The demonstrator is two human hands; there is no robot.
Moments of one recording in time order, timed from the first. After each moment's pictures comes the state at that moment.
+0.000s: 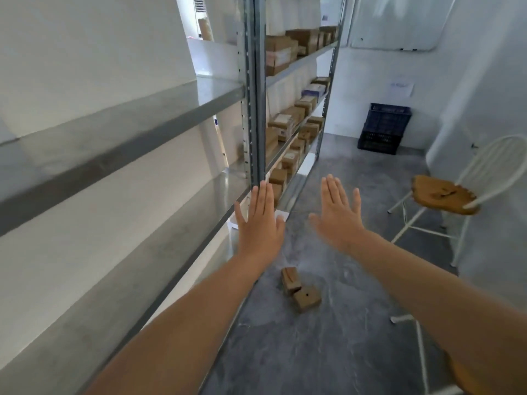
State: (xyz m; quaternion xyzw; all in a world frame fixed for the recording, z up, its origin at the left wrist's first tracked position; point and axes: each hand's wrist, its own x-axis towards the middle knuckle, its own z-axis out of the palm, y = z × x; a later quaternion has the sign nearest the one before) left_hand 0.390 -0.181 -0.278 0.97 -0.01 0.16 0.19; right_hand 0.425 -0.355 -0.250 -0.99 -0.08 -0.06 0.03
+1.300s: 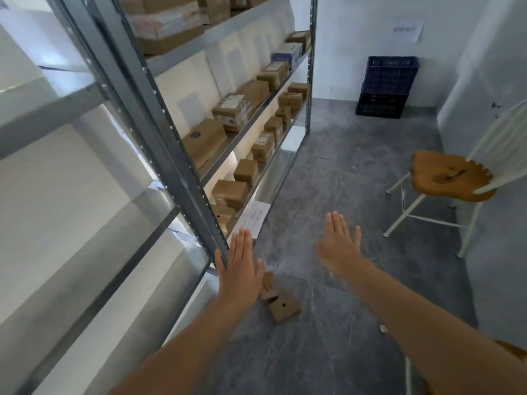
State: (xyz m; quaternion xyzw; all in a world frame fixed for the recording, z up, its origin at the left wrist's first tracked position) left_hand 0.592 -0.367 -0.390 0.99 0.06 -0.01 0.15; right_hand 0.670 -0.580 -0.389 -0.98 0.01 0.15 0.13
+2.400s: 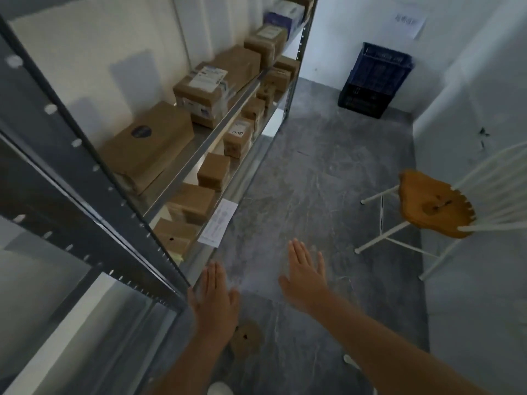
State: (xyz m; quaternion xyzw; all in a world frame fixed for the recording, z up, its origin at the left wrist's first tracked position) left_hand 0.815 -0.325 -0.523 0.95 0.16 -0.14 0.23; right_hand 0.877 -0.507 -0.471 -0.97 -0.06 0.22 0.05
